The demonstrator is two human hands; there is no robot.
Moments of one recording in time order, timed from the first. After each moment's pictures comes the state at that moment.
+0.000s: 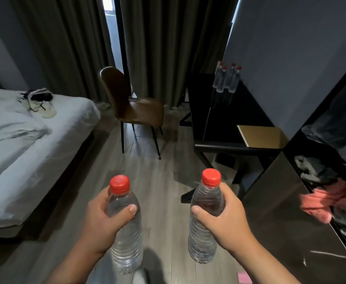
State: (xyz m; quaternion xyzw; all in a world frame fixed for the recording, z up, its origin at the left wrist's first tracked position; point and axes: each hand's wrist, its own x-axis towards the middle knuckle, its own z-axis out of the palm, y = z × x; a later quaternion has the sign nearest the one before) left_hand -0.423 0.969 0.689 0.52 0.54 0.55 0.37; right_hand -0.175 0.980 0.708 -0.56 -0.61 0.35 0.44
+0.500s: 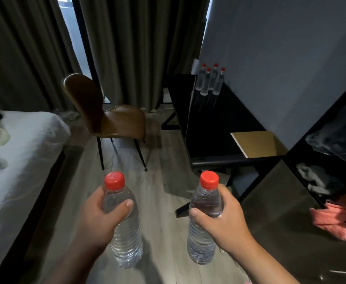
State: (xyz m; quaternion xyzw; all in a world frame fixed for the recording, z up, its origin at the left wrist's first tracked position) left_hand -0.489 1.177 0.685 0.53 0.53 0.52 0.42; right_hand -0.238 1.138 0.710 -0.61 -0.55 0.34 0.46
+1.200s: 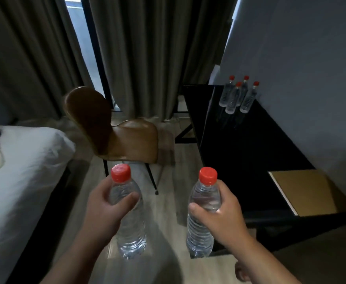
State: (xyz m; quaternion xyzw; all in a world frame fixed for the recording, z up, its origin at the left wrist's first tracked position) left_hand -0.501 1.469 0.693 0.54 0.50 0.54 0.41; right_hand -0.261 1.447 0.694 -0.58 -0.55 0.38 0.46
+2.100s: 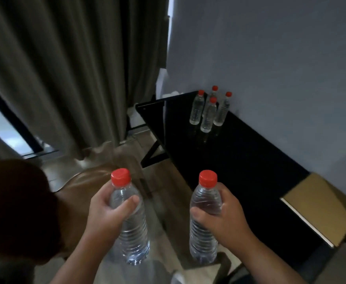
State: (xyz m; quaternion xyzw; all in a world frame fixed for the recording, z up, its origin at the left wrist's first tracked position) left_hand -0.504 1.906 0.685 0.58 0.39 0.45 0.55; right_hand -0.292 1.779 0.699 -0.70 -0.40 0.31 0.50
